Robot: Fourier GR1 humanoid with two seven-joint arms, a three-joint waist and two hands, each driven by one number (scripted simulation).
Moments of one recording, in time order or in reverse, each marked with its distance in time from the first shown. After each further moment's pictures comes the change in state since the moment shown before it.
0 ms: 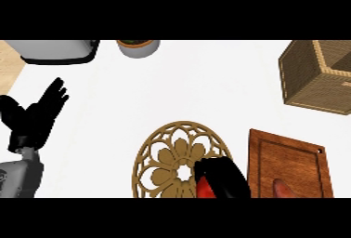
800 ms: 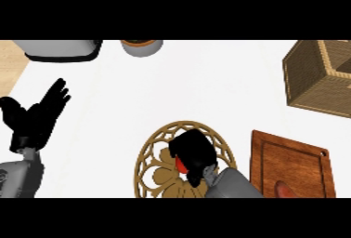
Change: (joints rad) left arm 0.004 0.013 -0.023 0.009 0.013 -0.001 -0.021; right arm -0.364 0.126 0.009 0.246 0.074 0.220 0.000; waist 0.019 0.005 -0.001
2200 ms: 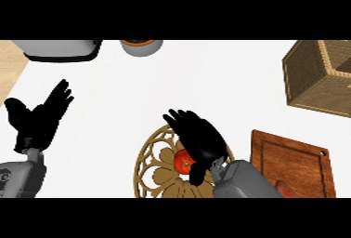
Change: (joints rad) left arm 0.005 0.048 -0.086 0.025 0.068 0.071 -0.032; right arm -0.052 -0.053 -0.040 -0.152 -0.241 0.020 0.147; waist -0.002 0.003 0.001
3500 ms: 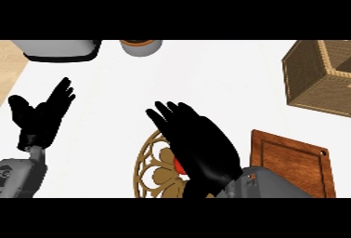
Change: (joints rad) left arm -0.019 0.071 -0.106 0.016 0.093 0.090 -0.019; right arm -0.213 -0.132 0.100 -0.342 -0.324 0.018 0.376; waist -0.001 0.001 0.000
